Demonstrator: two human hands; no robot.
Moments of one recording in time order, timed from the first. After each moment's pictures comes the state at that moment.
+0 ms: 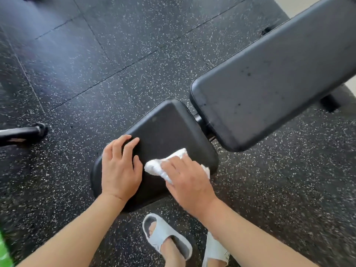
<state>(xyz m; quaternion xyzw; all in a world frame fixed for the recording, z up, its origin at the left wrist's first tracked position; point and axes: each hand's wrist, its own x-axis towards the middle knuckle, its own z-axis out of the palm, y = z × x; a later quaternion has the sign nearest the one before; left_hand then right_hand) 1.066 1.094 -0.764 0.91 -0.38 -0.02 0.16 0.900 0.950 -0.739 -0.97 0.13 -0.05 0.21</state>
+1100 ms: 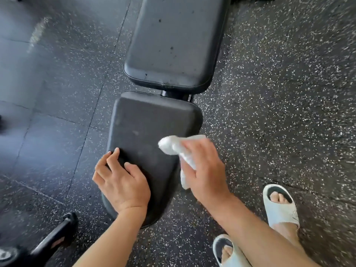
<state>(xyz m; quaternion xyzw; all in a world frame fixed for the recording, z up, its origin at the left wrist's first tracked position) 1.065 1.097 -0.772 0.90 -0.39 -0.03 0.16 0.880 1.058 -0.782 -0.68 0.54 -0.36 0.33</state>
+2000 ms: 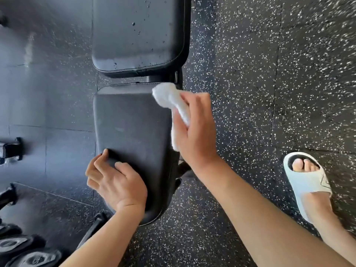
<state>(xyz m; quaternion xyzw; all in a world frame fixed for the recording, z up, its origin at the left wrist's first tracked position) 1.069 1.096 -0.778 0.91 -0.39 -0.01 0.14 0.899 1.017 -0.812 -0.50 0.61 -0.50 0.36</state>
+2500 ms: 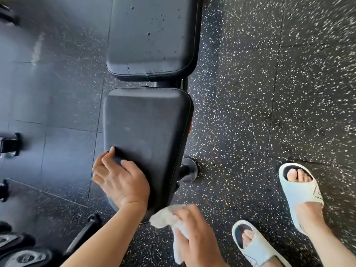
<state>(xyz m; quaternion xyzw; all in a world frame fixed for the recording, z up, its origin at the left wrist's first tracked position) 1.063 1.095 -0.771 0.91 -0.39 -0.04 0.13 0.910 1.232 -0.796 -0.57 0.55 -0.35 0.50</state>
